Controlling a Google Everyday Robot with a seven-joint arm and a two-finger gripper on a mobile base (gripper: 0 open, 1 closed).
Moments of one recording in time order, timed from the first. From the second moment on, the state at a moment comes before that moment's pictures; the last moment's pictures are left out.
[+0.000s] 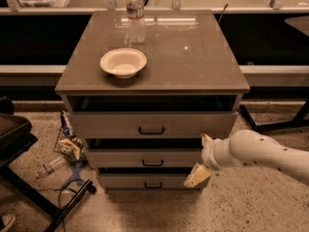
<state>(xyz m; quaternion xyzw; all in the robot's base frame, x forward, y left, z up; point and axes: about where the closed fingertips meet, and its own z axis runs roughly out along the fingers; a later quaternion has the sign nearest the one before) 0.519 -0.150 0.563 -0.54 0.79 0.08 0.30</state>
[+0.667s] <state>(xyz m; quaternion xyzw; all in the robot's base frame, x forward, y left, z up) 0.530 -0.147 0.499 -0.54 0.79 0.12 0.27</state>
